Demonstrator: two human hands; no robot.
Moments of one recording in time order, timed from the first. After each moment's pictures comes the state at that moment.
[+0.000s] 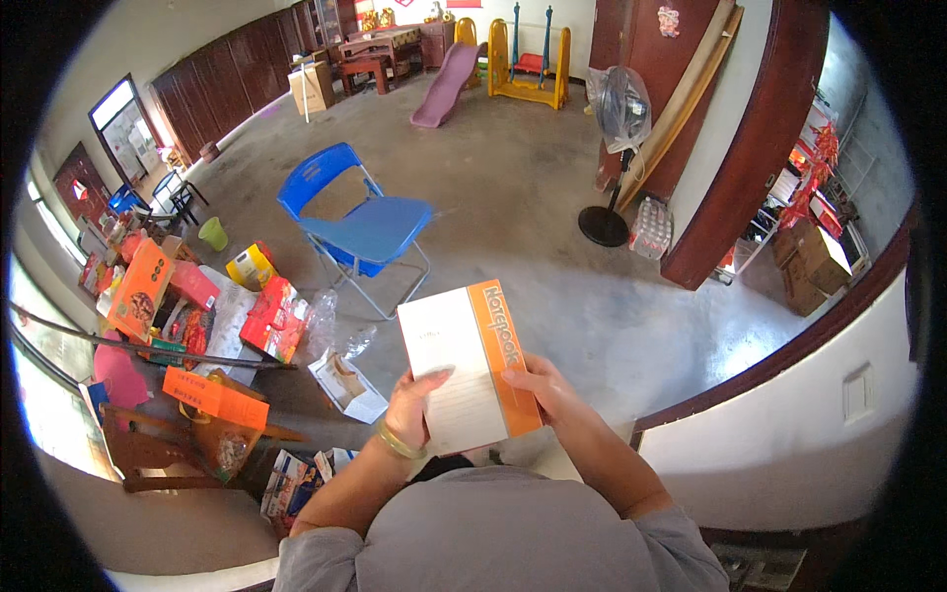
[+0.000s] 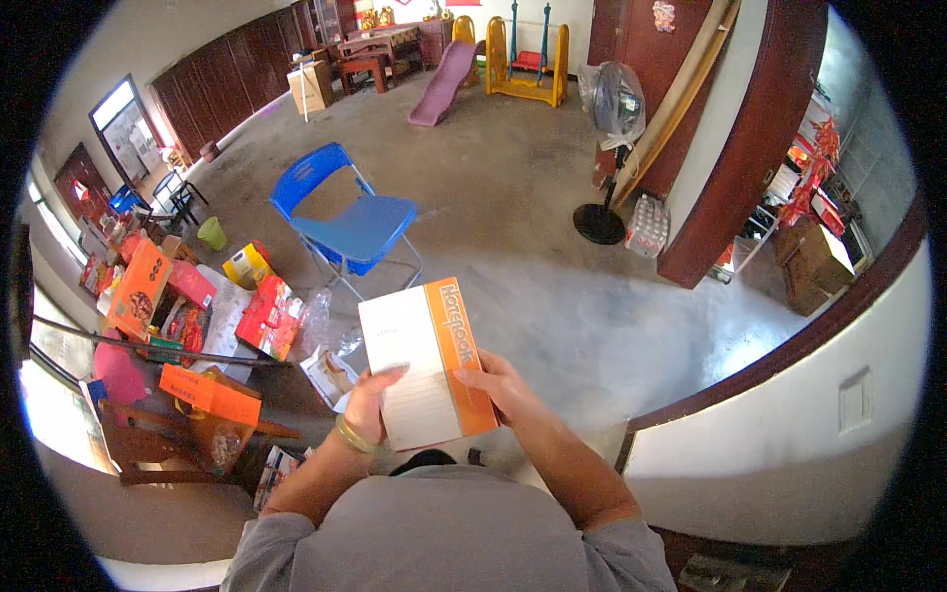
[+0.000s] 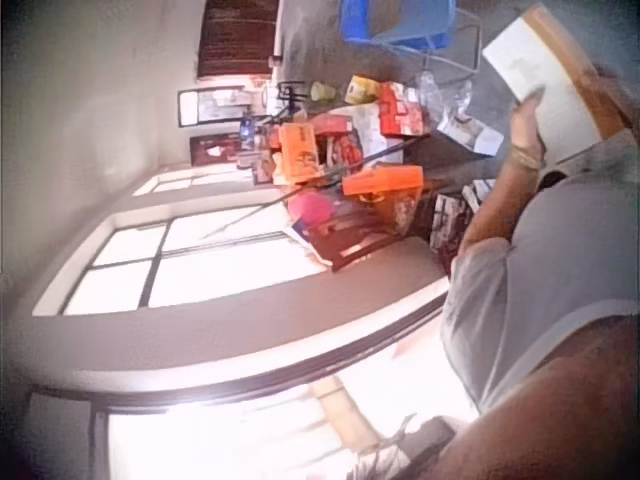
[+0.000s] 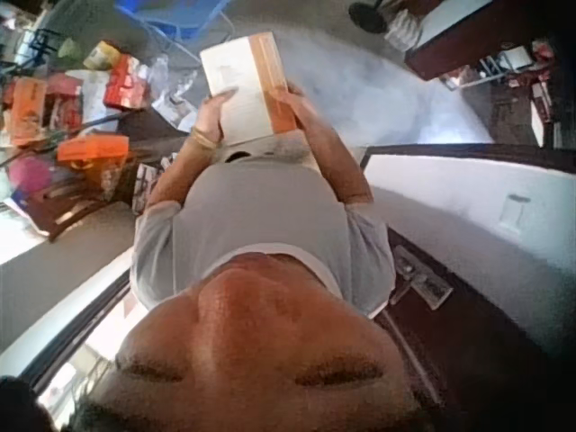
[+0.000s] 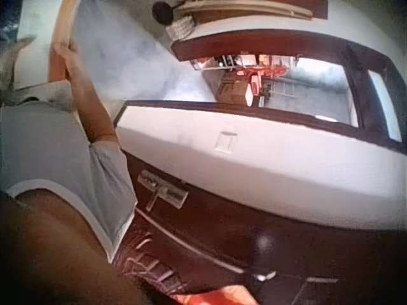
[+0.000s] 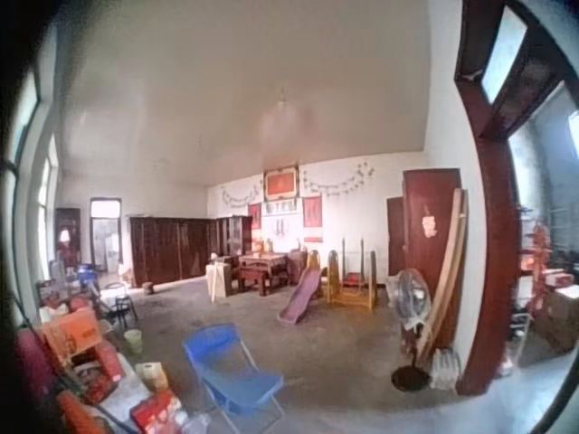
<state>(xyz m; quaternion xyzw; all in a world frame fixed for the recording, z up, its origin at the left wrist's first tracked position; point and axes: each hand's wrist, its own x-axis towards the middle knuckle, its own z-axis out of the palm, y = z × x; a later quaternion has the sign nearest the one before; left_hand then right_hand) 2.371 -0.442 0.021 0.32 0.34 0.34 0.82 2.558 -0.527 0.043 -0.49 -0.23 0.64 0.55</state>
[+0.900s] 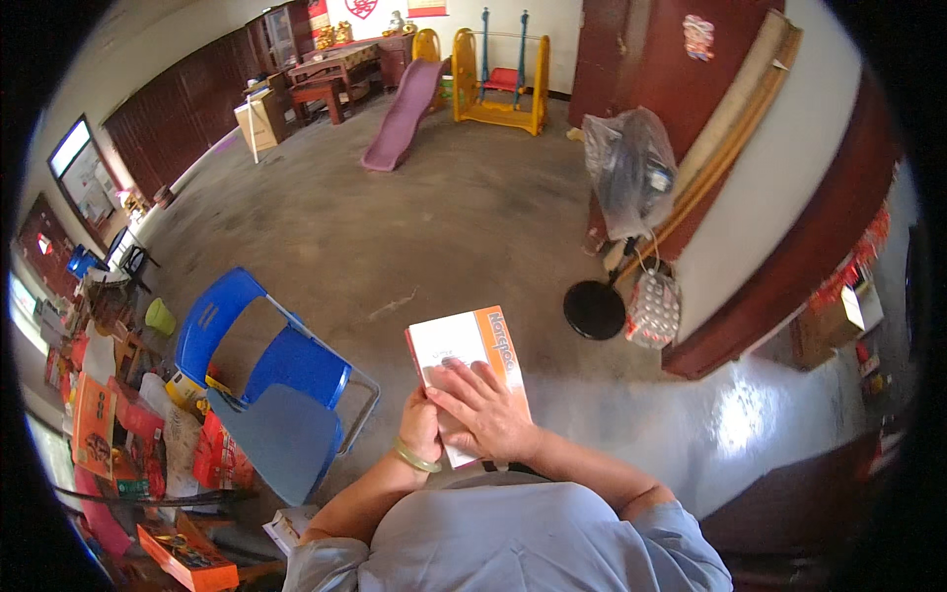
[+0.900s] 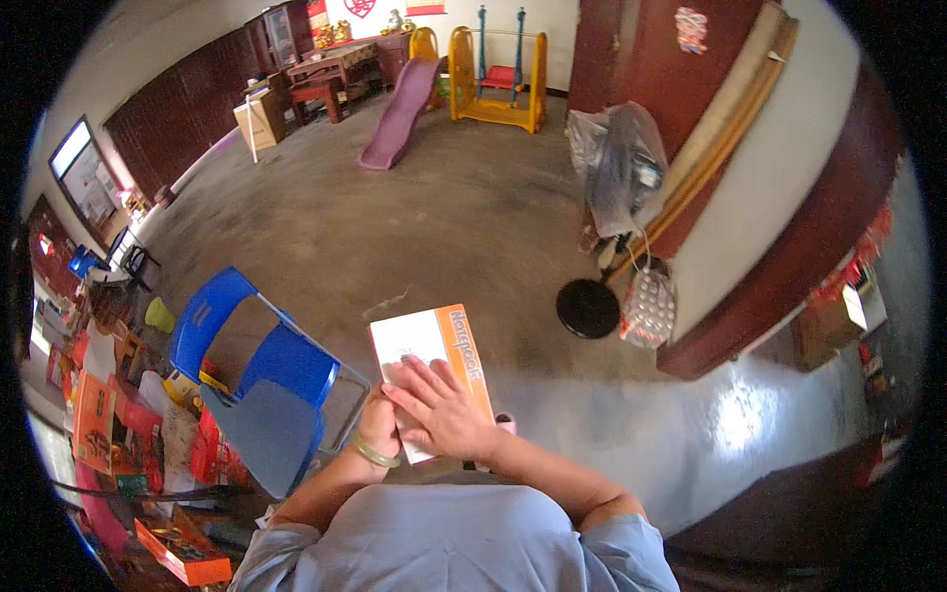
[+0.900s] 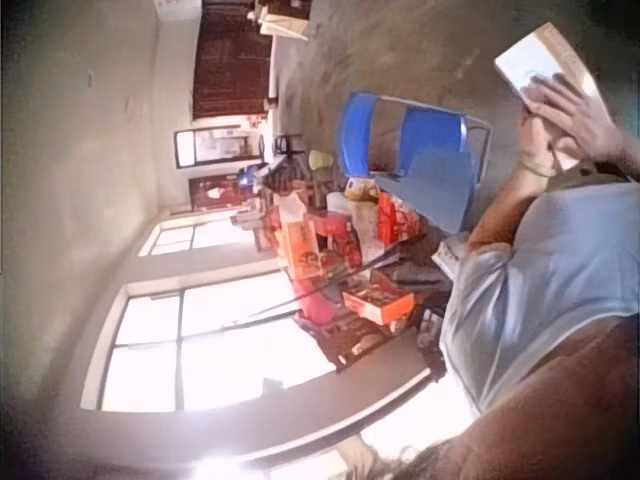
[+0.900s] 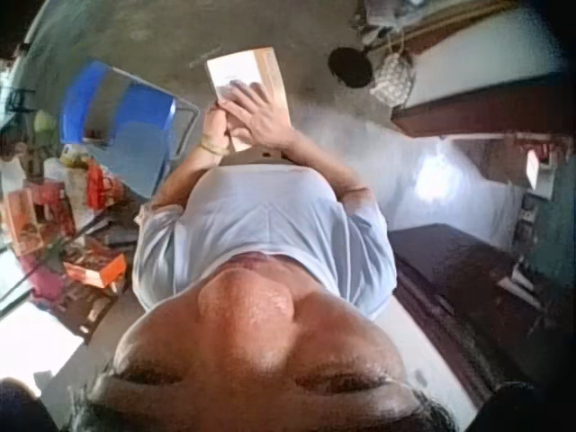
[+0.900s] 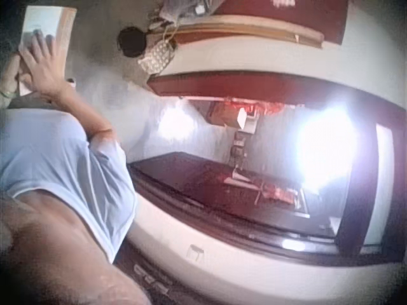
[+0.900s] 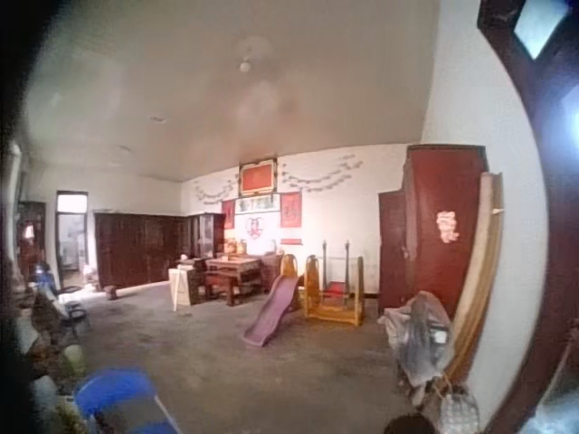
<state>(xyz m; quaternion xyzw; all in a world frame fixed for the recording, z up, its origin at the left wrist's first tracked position) 2.836 0.055 -0.016 0.27 0.28 0.38 0.84 2.965 -0.014 0.011 -0.53 -0.81 0.01 0.26</state>
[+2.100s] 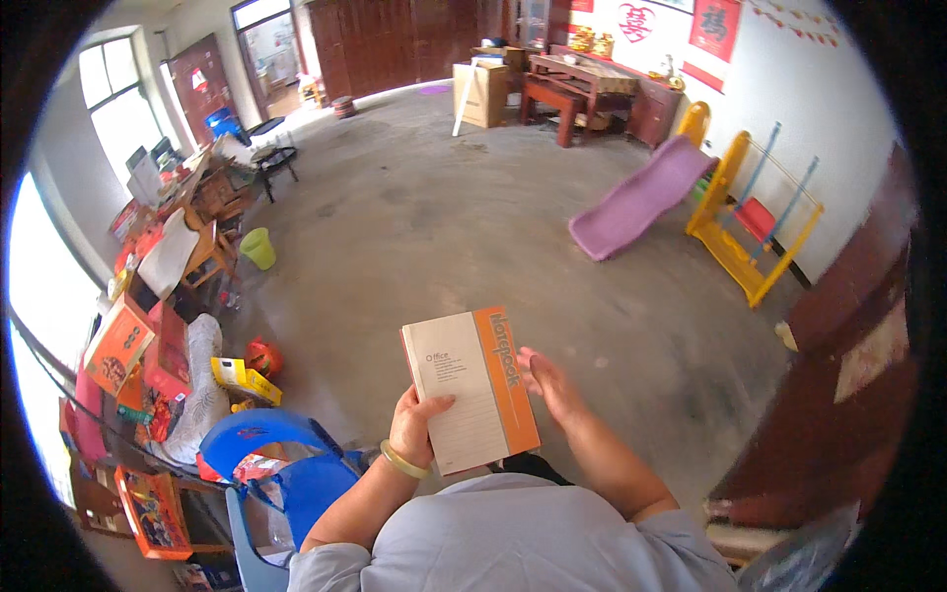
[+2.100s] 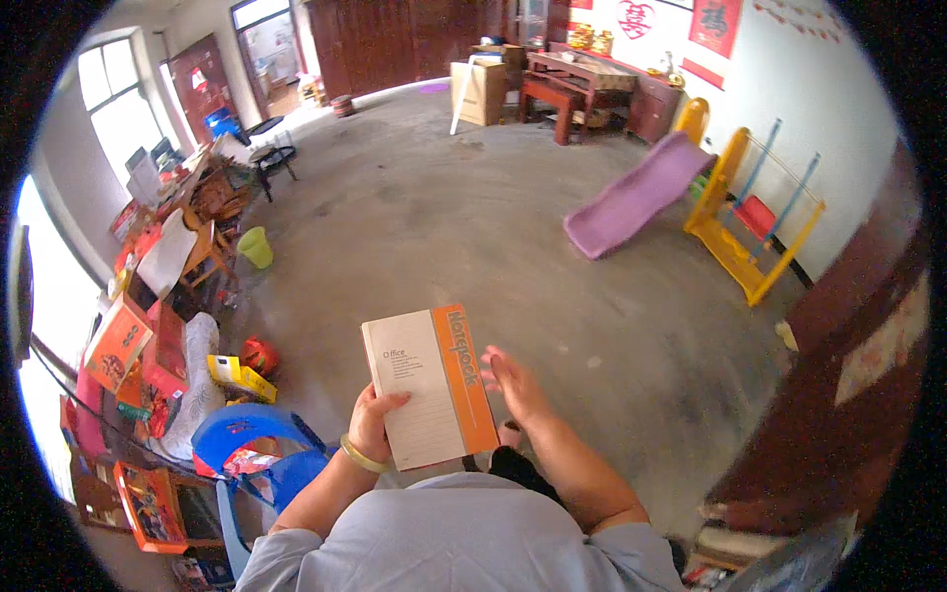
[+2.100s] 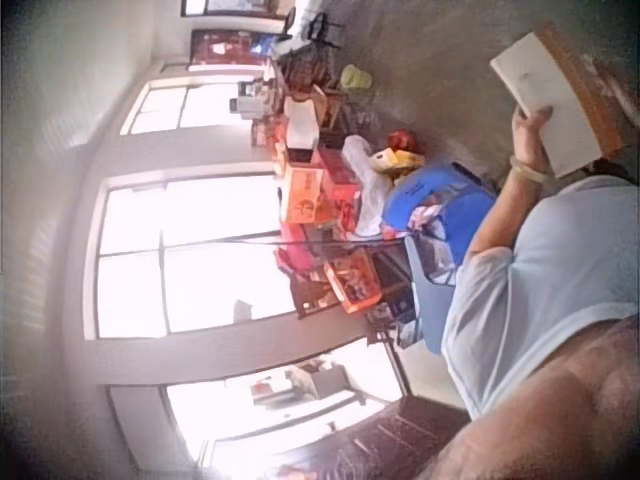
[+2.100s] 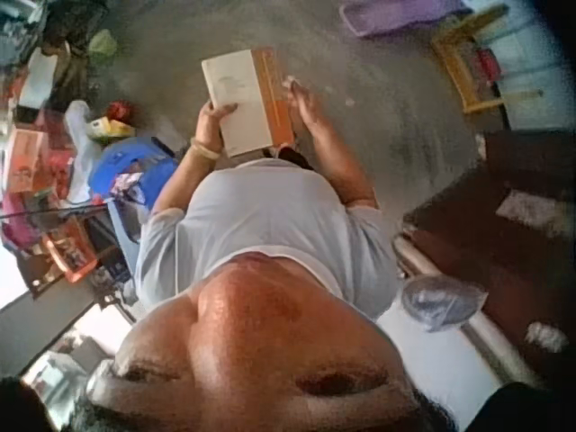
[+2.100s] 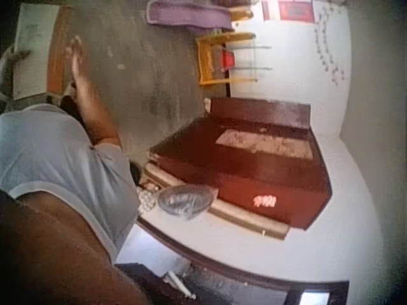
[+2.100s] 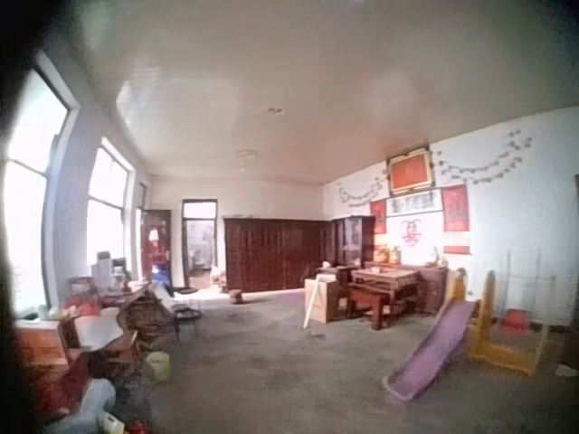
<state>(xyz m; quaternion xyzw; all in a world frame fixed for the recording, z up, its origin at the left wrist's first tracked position) 2.779 0.828 0.018 0.18 0.37 0.62 0.67 2.989 0.922 -0.051 -0.43 -0.53 0.61 0.40</state>
